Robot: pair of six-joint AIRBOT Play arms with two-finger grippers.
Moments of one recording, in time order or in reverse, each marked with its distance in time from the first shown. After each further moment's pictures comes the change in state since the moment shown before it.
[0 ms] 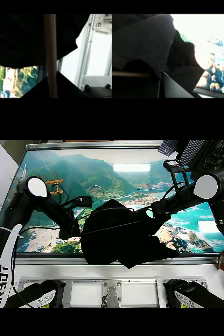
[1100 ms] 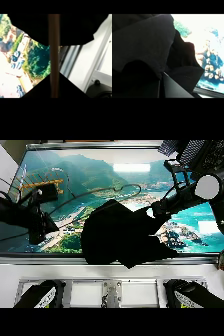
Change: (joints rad) left arm 0.219 0.310 0.024 0.048 -0.039 -0.006; right arm 0.000 0.007 0.000 0.000 0.000 0.000
